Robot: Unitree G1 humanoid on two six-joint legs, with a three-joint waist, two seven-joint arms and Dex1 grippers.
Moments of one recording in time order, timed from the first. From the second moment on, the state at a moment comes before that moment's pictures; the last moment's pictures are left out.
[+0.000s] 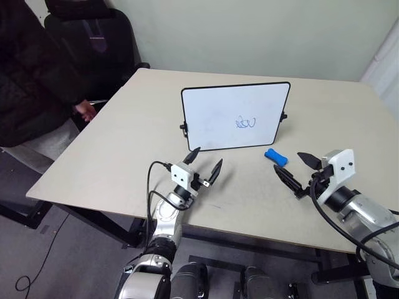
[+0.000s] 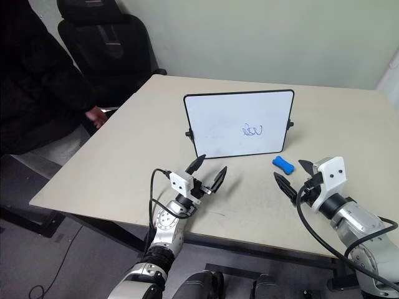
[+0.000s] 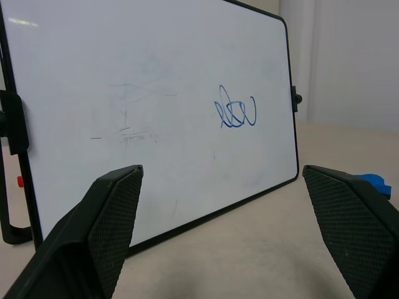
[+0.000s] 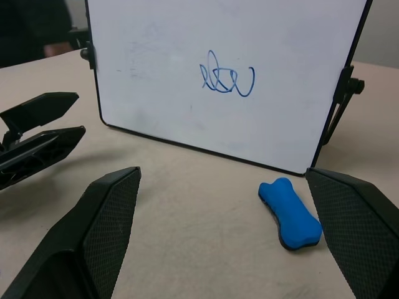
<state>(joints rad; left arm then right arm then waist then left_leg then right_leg) -0.43 -0.02 0.02 0.75 -0.17 -0.73 -0.60 0.03 -0.57 -0.25 -0.58 0.55 0.56 0.44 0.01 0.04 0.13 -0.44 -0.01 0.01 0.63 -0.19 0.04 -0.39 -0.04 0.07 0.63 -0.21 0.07</state>
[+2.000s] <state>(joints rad) -0.40 -0.02 0.03 0.72 -0.17 -0.74 -0.56 -0.67 -0.72 0.15 0.37 0.19 0.68 0.81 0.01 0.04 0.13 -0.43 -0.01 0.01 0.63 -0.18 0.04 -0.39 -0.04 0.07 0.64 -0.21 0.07</state>
